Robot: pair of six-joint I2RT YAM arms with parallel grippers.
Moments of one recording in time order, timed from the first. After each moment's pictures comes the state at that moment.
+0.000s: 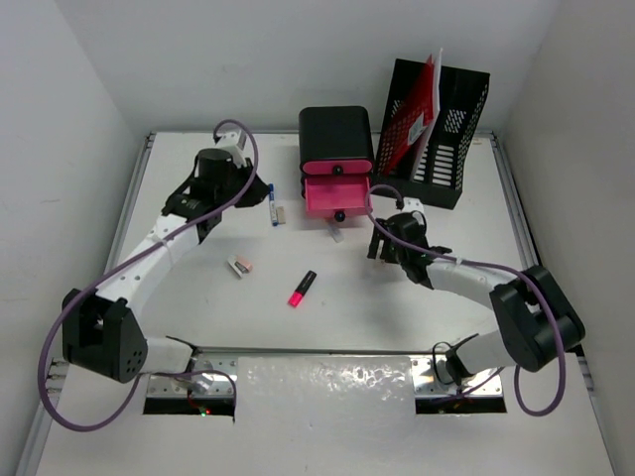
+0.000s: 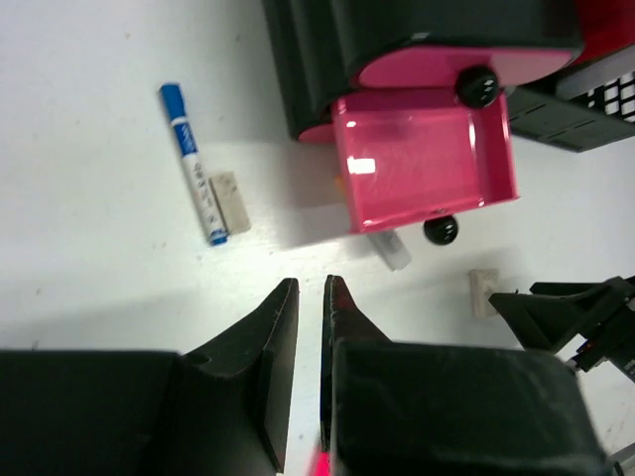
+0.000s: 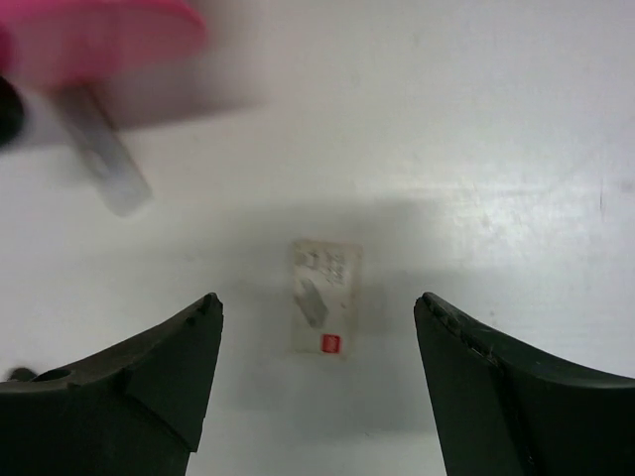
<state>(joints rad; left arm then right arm) -0.31 1.34 1.10 -0.27 0.11 -0.40 0.49 1.41 0.58 0.10 0.28 0.51</state>
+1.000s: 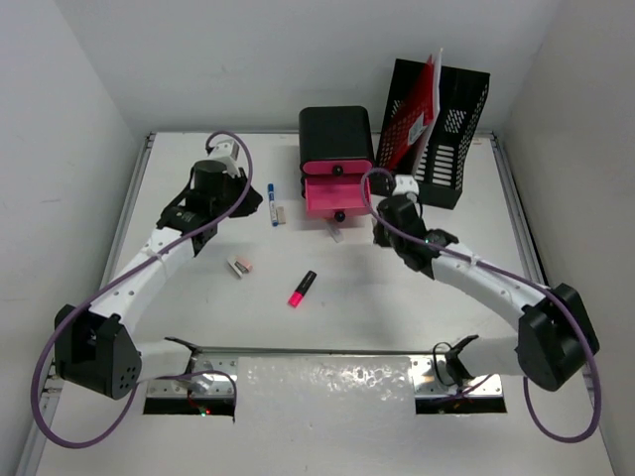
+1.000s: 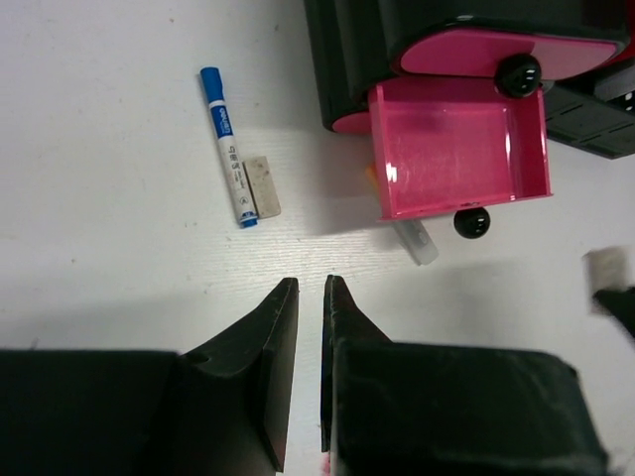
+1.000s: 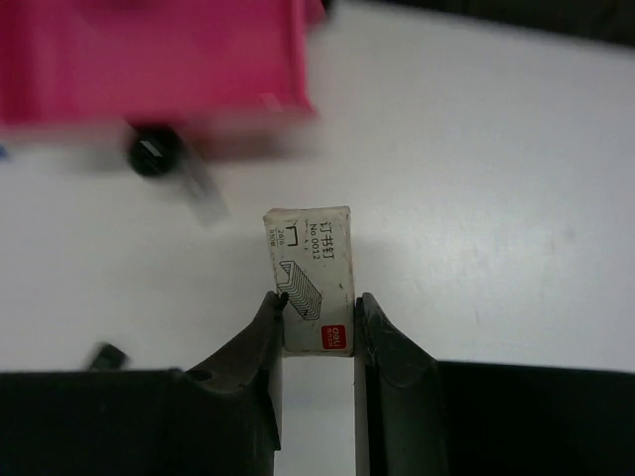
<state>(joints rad) -0.31 1.24 1.00 -0.28 0.03 -0.41 0.57 1.31 0.73 -0.18 0.37 0.47</state>
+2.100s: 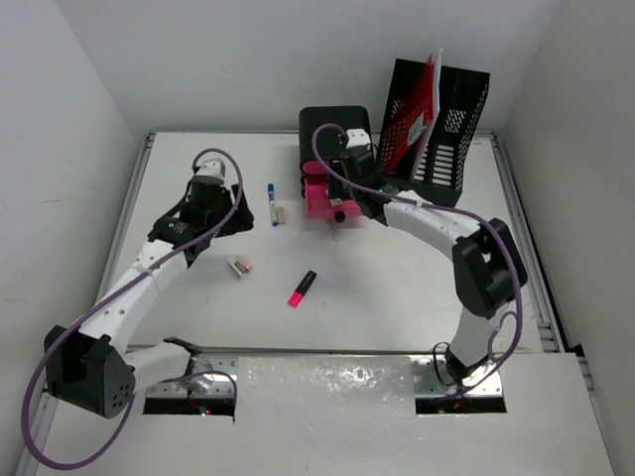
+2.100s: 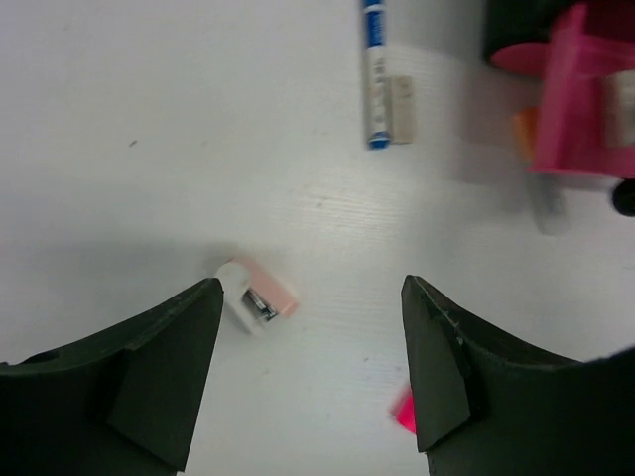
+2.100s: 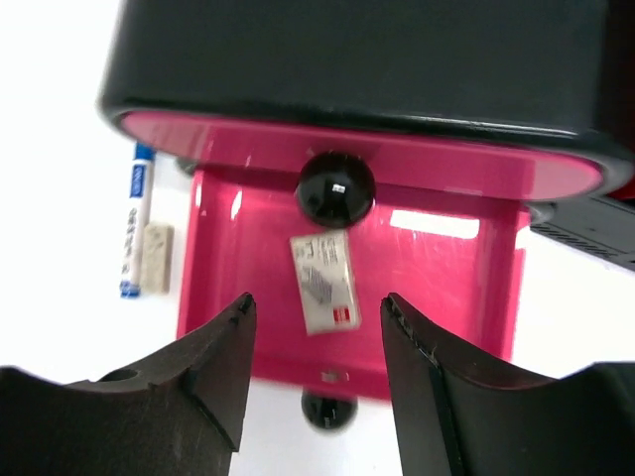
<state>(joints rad) -0.31 1.14 0.94 -0.48 -0.15 -0.42 0.57 1.83 1.32 -0.06 0.26 0.32</state>
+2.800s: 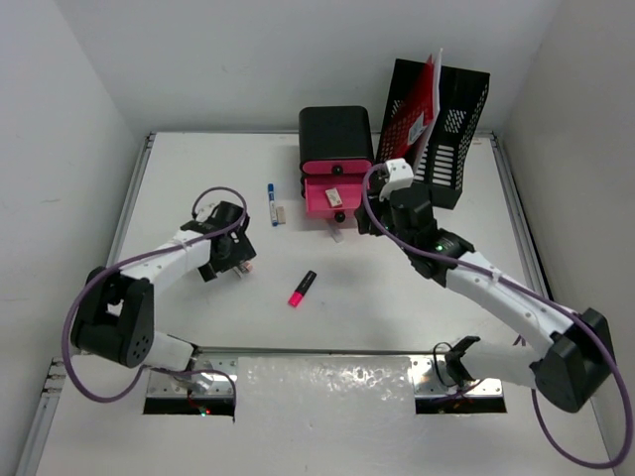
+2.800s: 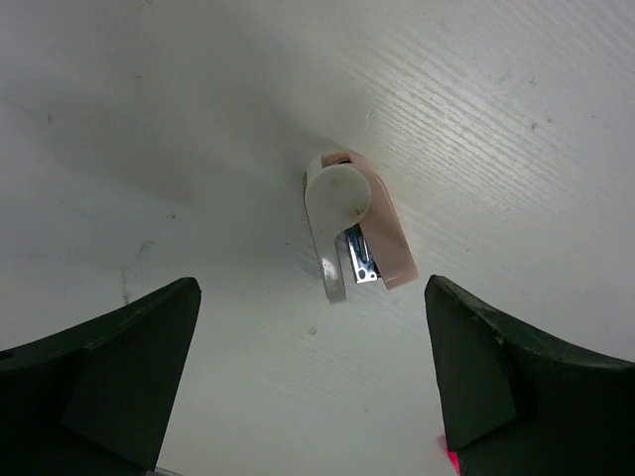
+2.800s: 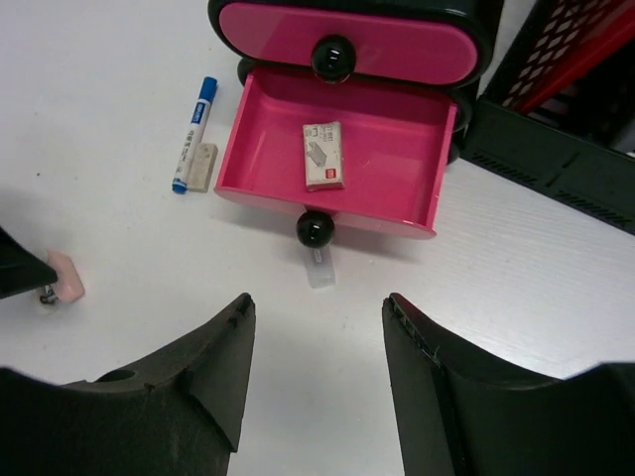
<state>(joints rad) -0.31 1.39 0.82 -0.65 -0.32 -0.80 0.63 1.21 0.85 -0.05 0.24 0.25</state>
